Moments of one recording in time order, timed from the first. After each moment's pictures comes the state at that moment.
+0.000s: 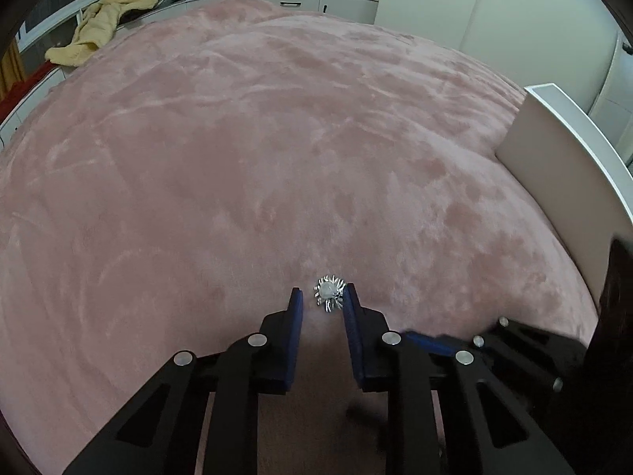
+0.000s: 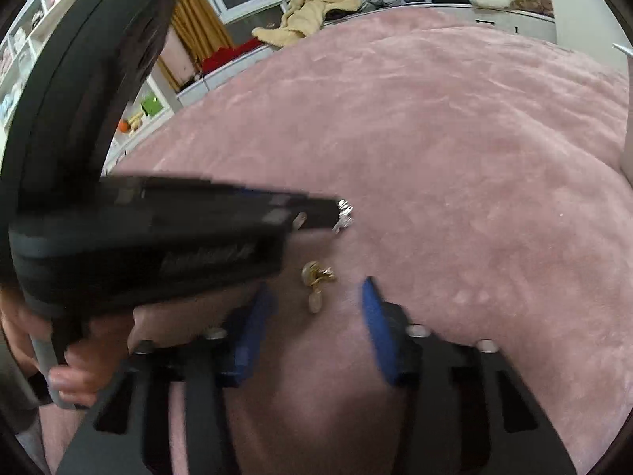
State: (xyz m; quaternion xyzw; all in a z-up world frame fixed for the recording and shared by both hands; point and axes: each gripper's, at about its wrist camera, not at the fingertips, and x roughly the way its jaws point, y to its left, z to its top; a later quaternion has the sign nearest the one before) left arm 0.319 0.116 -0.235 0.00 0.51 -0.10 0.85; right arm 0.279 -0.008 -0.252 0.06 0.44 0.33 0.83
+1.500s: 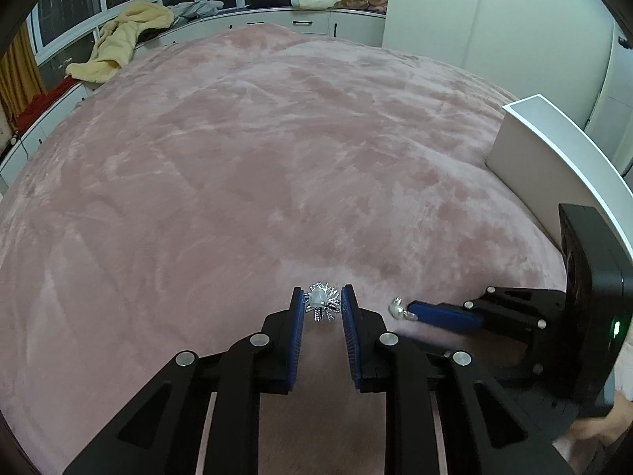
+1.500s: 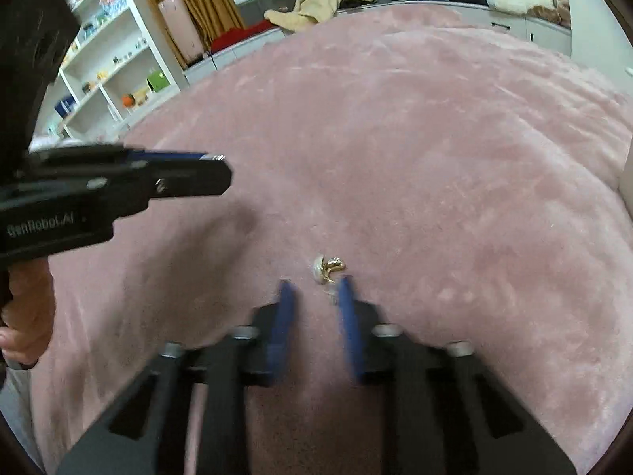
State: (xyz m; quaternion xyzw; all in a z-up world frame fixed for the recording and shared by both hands) left arm 0.274 0.139 -0.186 0.02 0.48 -0.07 0.87; right arm 0.266 -0.017 -0.243 0.02 0.45 0.36 0.82
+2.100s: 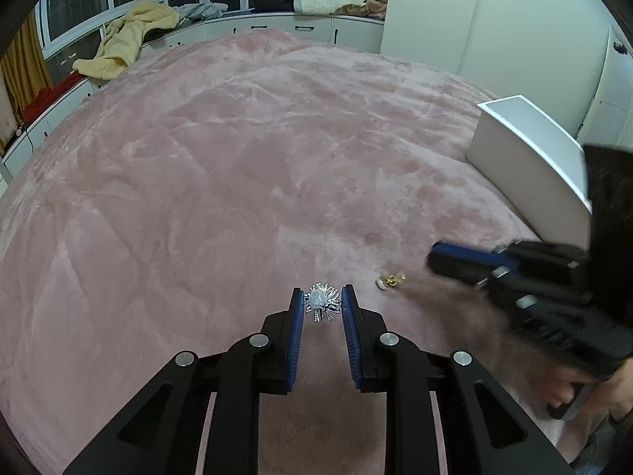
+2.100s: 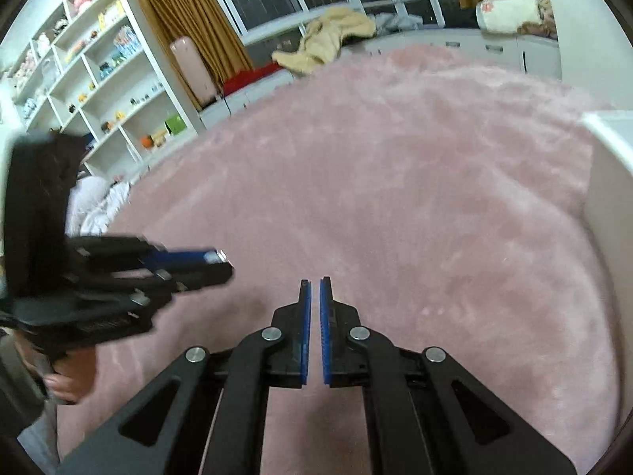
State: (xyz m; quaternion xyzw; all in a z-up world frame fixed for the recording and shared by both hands) left arm 0.229 0.142 -0.171 0.01 0.48 -0.07 0.88; right arm 0.244 -0.045 -0.173 0.05 0.38 0.37 0.85
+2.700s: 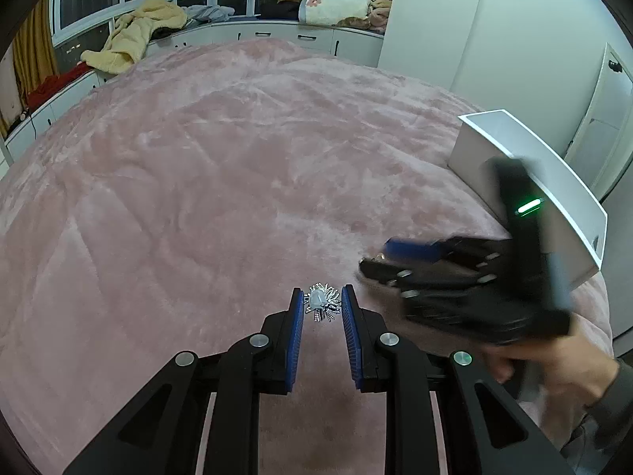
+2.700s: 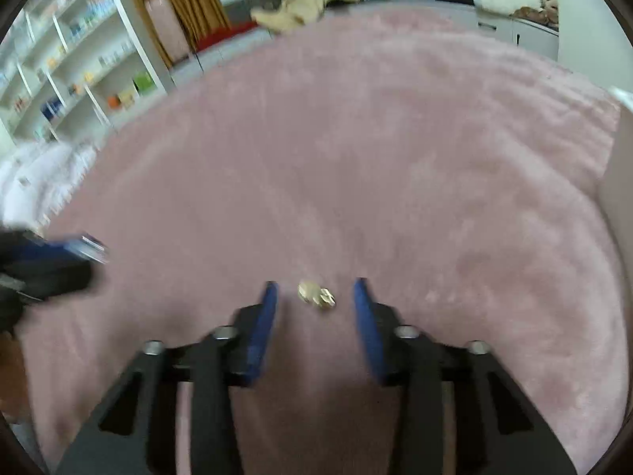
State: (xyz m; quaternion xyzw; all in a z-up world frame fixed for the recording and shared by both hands) left arm 0.190 0.150 -0.156 -0.02 0.46 -0.08 0.88; right arm 0.264 0.006 -0.243 -0.03 0.46 0.32 0.83
